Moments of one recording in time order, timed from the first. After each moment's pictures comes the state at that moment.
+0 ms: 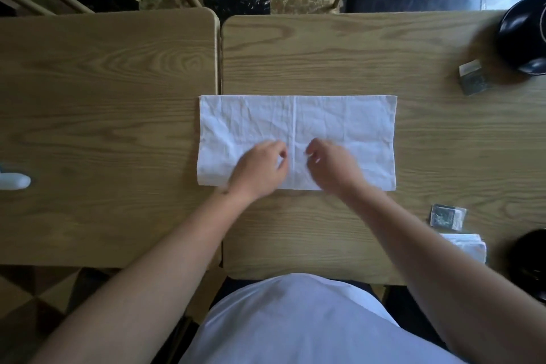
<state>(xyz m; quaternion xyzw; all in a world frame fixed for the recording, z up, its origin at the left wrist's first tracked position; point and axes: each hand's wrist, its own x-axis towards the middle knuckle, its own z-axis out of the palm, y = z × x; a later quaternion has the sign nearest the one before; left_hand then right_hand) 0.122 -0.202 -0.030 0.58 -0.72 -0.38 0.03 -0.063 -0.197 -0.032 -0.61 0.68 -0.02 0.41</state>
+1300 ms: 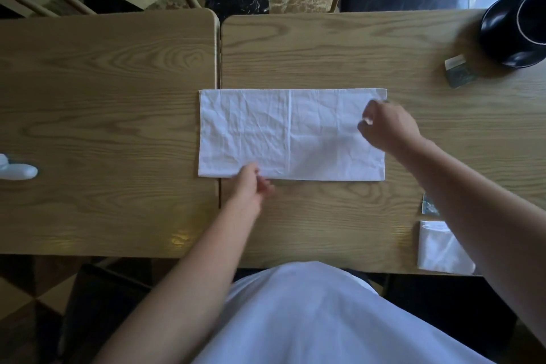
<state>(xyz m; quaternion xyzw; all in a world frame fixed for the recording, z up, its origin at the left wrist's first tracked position) 0.109 -0.156 -0.019 0.76 0.09 -0.59 0.25 -0.166 -0.241 -0.022 -0.61 0.74 0.07 0.28</state>
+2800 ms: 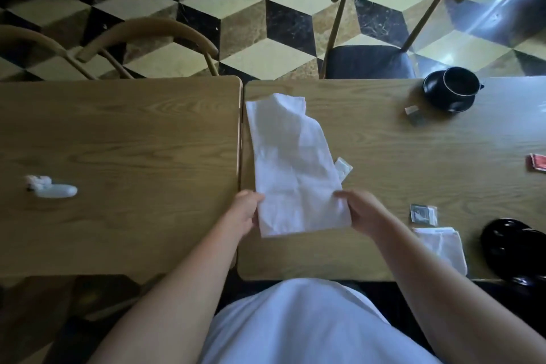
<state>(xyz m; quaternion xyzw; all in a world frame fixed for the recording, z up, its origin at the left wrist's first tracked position) 0.164 -0.103 0.014 0.70 -0.13 -0.66 0.23 -0.088 -0.090 0.019 -0.09 0.71 -0.25 0.65</state>
